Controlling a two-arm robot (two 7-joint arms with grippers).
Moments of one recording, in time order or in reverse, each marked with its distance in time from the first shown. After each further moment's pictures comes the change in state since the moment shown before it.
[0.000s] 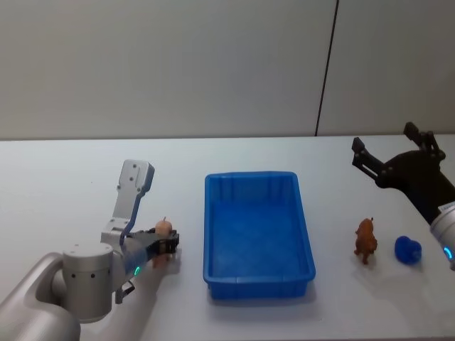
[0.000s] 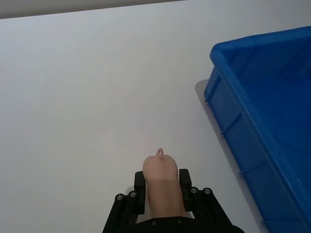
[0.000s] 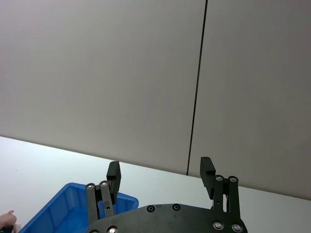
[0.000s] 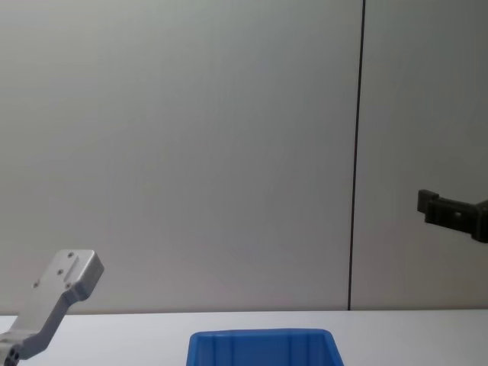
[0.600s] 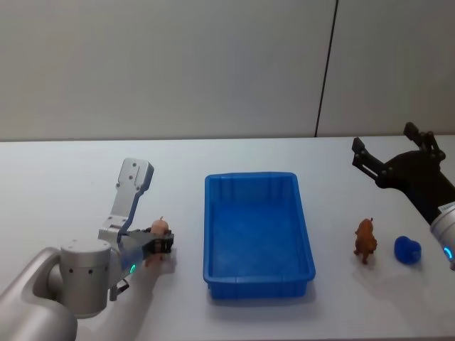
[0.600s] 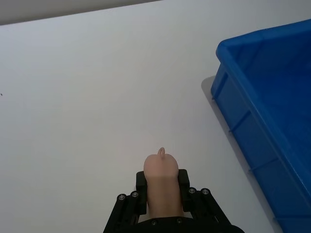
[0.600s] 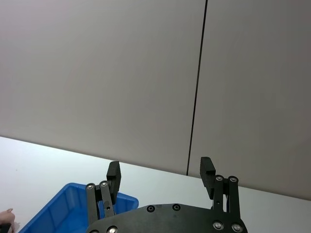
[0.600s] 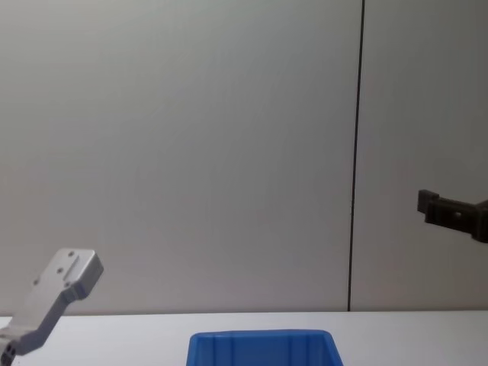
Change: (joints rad) left arm -0.014 0.003 -0.009 0.012 0.048 0.027 -0.023; right arm 0.000 0.000 0.000 0.000 0.000 0.000 0.000
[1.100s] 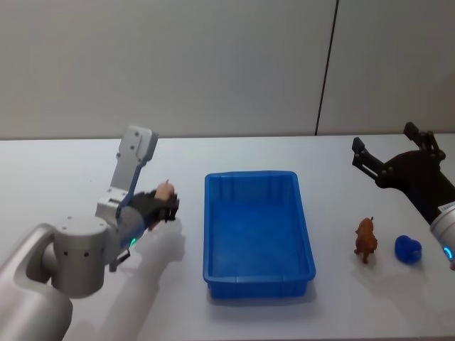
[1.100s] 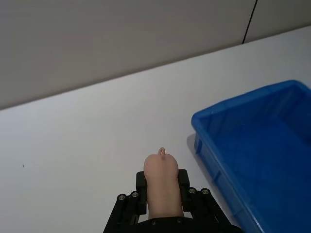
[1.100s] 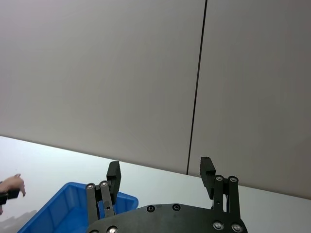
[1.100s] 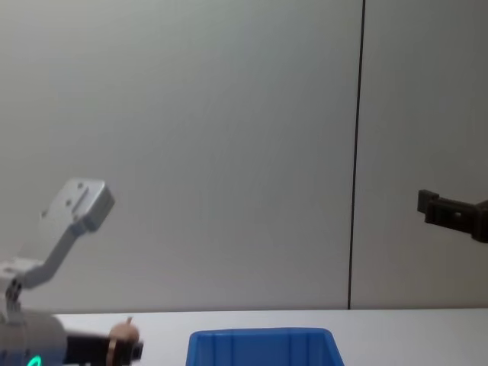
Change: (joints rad) left arm -0.009 0.017 -0.012 -0.108 0.078 -0.054 -0.056; right arm 0.000 0.000 0.000 0.000 0.000 0.000 0.000
